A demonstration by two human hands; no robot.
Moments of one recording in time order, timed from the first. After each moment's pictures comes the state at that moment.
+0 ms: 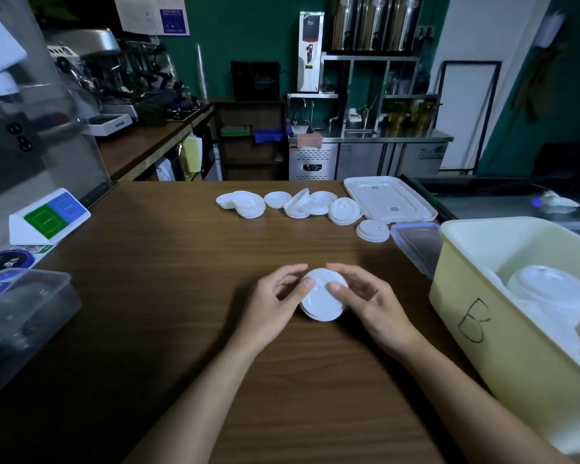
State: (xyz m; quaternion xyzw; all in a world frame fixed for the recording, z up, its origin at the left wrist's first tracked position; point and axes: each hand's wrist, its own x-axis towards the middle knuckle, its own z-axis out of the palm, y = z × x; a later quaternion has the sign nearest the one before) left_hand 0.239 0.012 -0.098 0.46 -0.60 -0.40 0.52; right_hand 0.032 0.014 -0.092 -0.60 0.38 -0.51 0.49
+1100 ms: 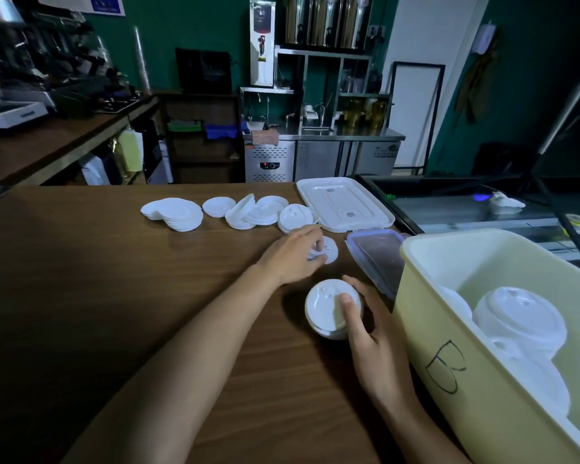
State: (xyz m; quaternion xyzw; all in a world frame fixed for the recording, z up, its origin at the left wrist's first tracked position) left_hand 0.122 -0.185 -0.086 0.42 -0.87 -0.12 0.23; right_hand -0.015 0.005 -0.109 -0.55 0.57 -0.57 0.23
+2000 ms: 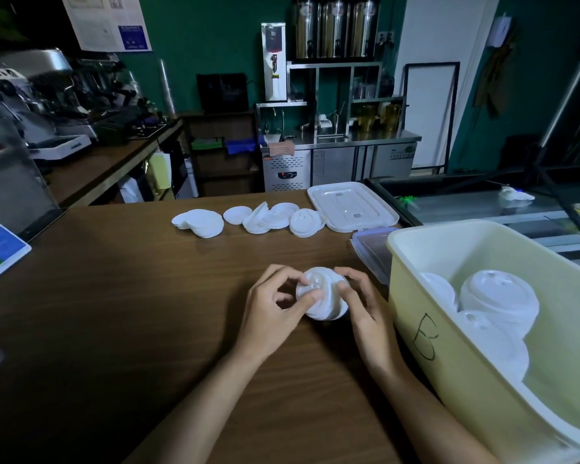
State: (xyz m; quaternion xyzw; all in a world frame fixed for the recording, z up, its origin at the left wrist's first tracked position) left_hand 0.159 -0.019 -0.088 0.39 -0.67 -0.30 0.55; right_hand -0.009 0.010 -0.099 -0.53 0.46 -0.62 0.35
